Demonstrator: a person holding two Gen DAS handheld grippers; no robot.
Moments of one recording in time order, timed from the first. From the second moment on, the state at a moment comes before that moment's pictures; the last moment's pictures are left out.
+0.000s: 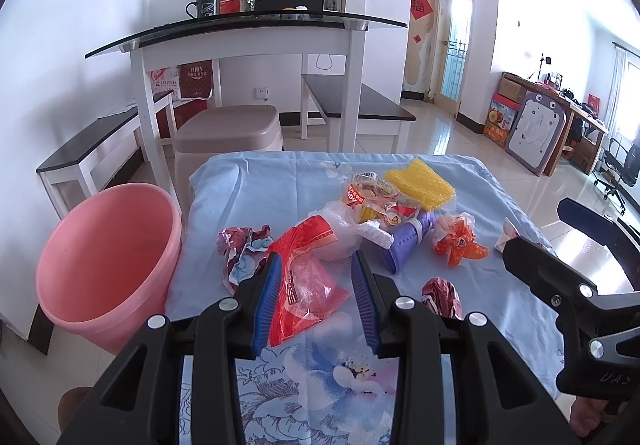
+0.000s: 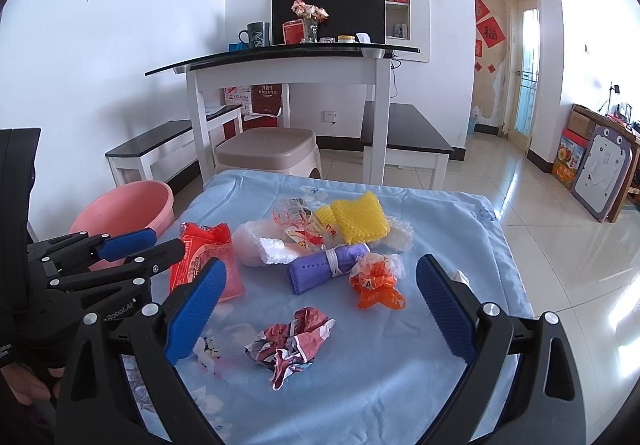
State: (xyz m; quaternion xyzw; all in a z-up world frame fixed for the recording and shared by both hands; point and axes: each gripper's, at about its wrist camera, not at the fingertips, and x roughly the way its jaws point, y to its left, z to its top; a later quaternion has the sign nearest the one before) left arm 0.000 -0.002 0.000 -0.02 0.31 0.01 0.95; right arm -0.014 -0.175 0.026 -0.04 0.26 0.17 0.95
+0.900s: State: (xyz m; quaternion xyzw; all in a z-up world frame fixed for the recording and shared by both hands) left arm -0.001 0.001 -0.002 -0.02 0.31 0.01 0.95; right arm -0.013 -0.170 0.022 -0.04 0.26 0.17 0.95
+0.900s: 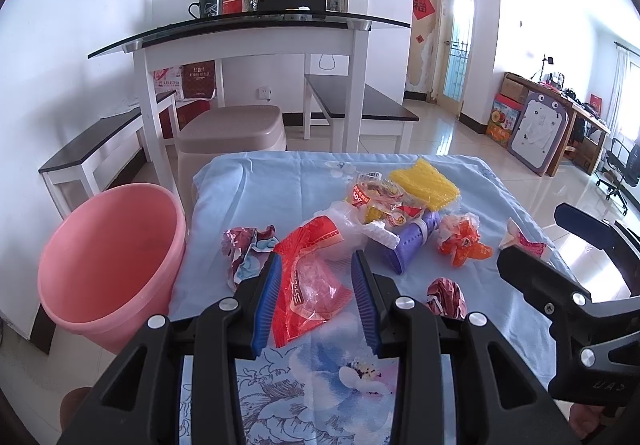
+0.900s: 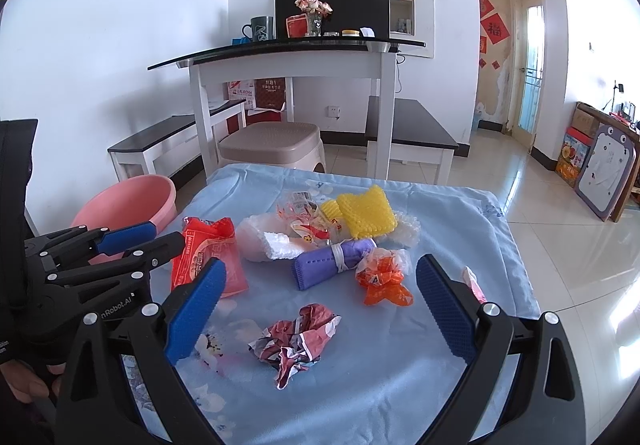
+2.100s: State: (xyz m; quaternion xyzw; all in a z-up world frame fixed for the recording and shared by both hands) left arm 0.000 0.014 0.005 -0.02 0.30 0.03 0.95; right arm -0.003 -0.160 0.020 -0.04 0.28 0.19 0.94
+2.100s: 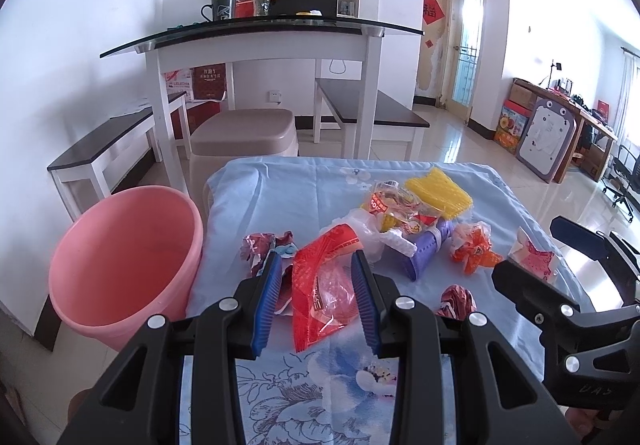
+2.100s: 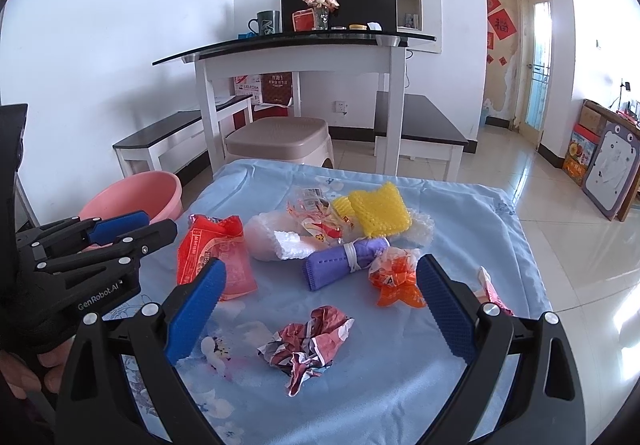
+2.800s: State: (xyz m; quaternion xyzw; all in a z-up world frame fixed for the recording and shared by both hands) left arm -0.008 0.011 0.015 0.00 0.30 0.04 0.95; right arm 0.001 -0.161 0.026 -0.03 0.27 0.20 0.94
